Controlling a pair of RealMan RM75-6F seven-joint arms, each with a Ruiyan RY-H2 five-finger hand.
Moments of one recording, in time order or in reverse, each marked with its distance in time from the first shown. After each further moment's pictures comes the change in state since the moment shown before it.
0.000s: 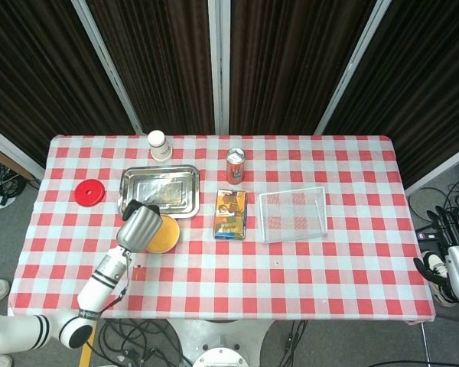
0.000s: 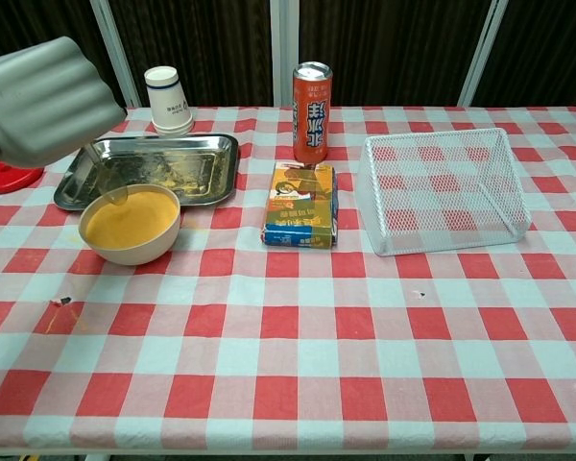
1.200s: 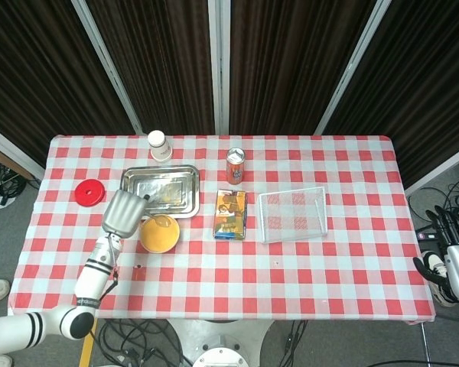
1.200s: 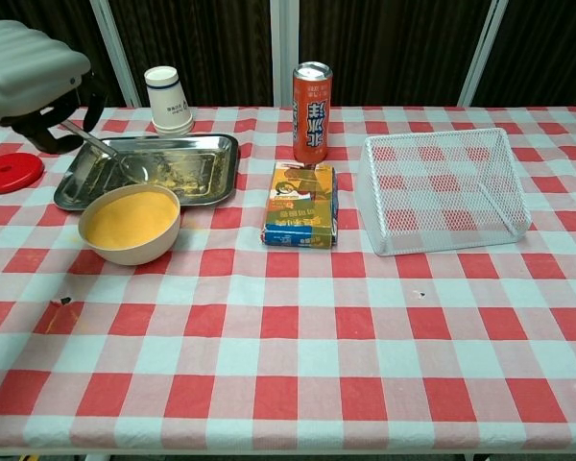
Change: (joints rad) left arm 0.050 0.069 -0.210 -0.080 -0.222 -0.152 -0.627; right arm 0.005 0.002 0.001 -0.011 0.003 -0.011 -0.013
